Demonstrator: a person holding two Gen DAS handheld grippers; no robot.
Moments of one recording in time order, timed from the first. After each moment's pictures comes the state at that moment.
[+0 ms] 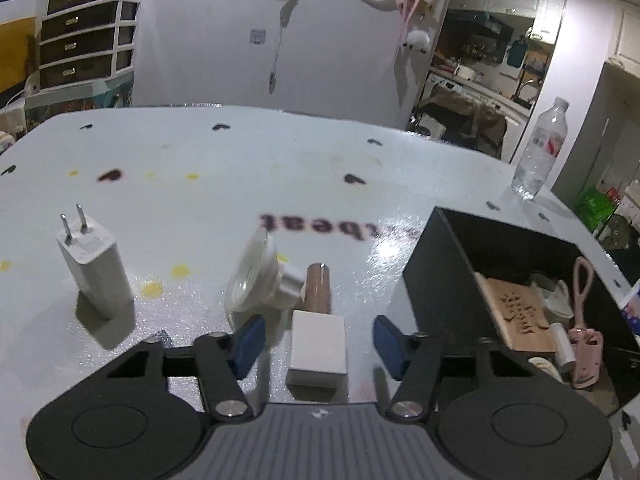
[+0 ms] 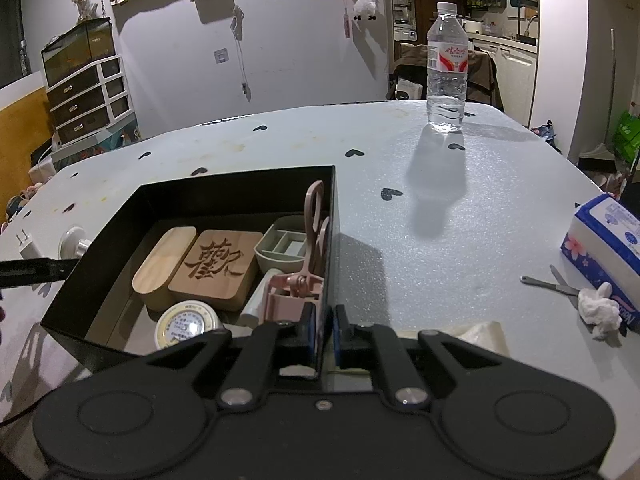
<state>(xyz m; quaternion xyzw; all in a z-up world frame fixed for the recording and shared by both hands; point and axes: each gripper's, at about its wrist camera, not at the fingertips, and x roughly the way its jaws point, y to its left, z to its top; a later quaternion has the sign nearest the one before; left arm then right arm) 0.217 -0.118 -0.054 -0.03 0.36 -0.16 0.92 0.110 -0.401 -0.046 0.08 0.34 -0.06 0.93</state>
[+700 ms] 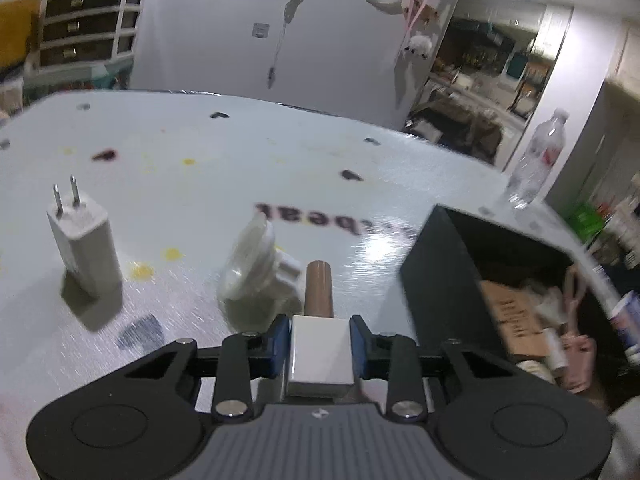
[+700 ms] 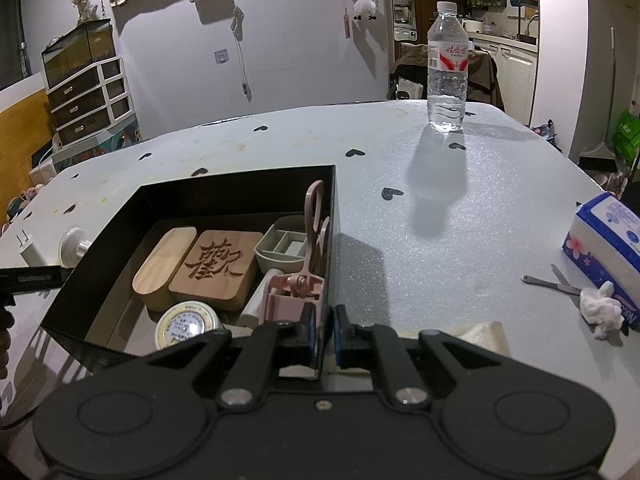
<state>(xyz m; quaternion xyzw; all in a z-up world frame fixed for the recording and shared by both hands) 0.212 -0.107 -0.058 -0.08 0.36 -0.18 0.91 0.110 -0.401 -0.047 0.08 0.34 -0.06 0.93</state>
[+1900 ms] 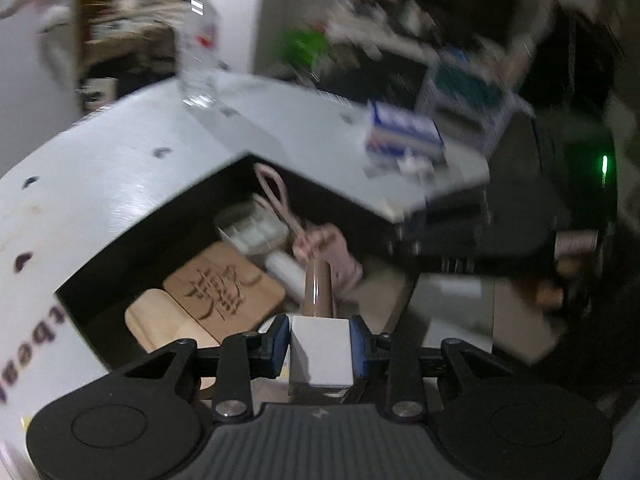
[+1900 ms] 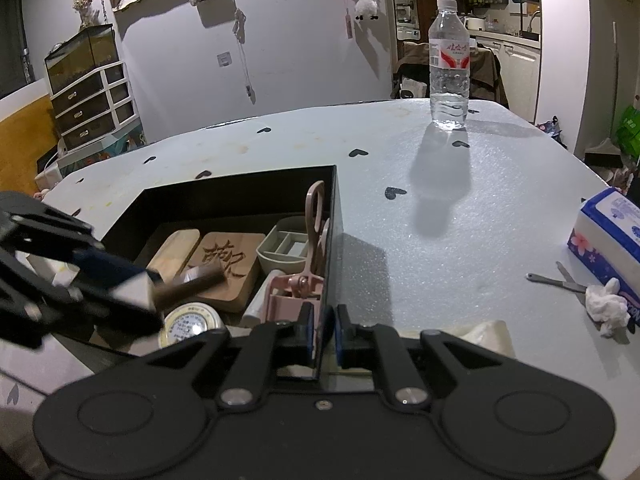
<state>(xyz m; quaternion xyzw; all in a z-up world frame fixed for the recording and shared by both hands) 0.211 -0.245 -0.020 0.21 0.37 -0.58 0.69 0.110 -0.405 -0.048 0.09 0.34 -0.05 0.93</state>
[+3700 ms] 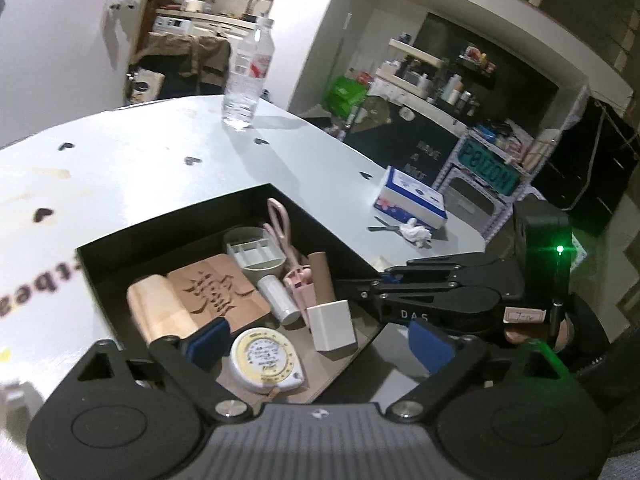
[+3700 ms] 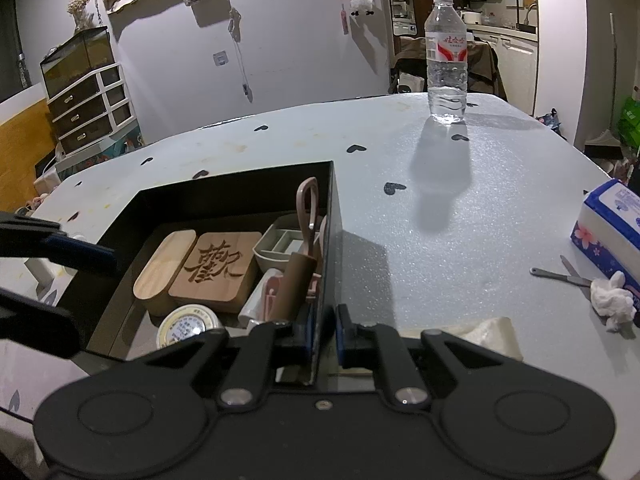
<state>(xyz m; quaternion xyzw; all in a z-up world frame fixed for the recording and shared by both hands) 0.194 -0.214 0.002 0.06 0.38 -0.53 0.75 0.113 -0.408 -0.052 0.10 0.34 -0.05 0.93</state>
